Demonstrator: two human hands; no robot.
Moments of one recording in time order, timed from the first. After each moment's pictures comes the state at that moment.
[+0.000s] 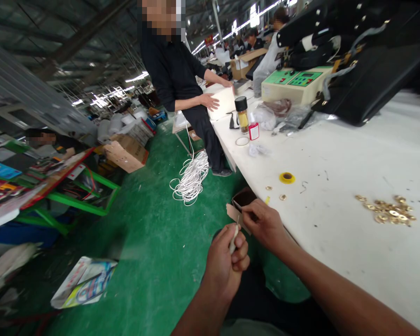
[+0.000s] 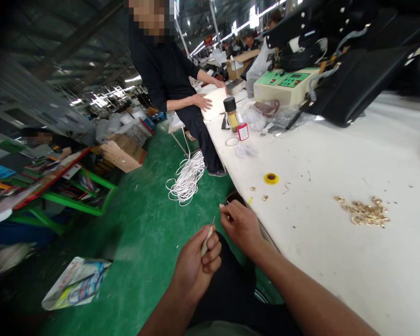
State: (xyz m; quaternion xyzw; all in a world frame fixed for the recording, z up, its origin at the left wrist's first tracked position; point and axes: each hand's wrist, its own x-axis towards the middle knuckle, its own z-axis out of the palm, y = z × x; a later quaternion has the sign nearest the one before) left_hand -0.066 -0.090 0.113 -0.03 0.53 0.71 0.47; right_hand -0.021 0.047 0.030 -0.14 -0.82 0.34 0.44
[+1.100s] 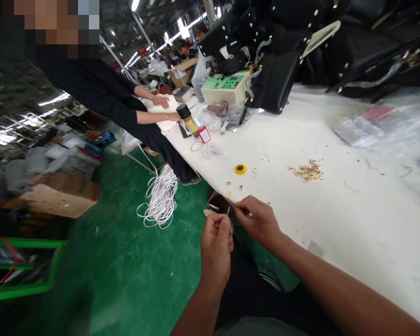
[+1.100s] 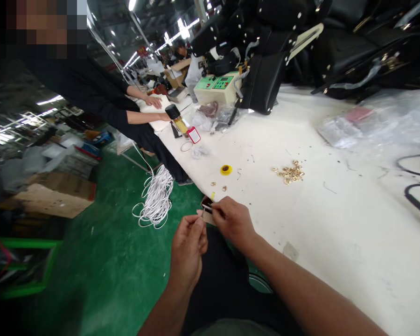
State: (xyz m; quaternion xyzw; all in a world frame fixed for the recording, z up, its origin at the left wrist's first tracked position) left_hand -0.045 -0.046 0.092 0.22 0.65 0.61 0.40; right_hand 0.045 0.060 0.033 -0.29 -0.76 0.30 0.50
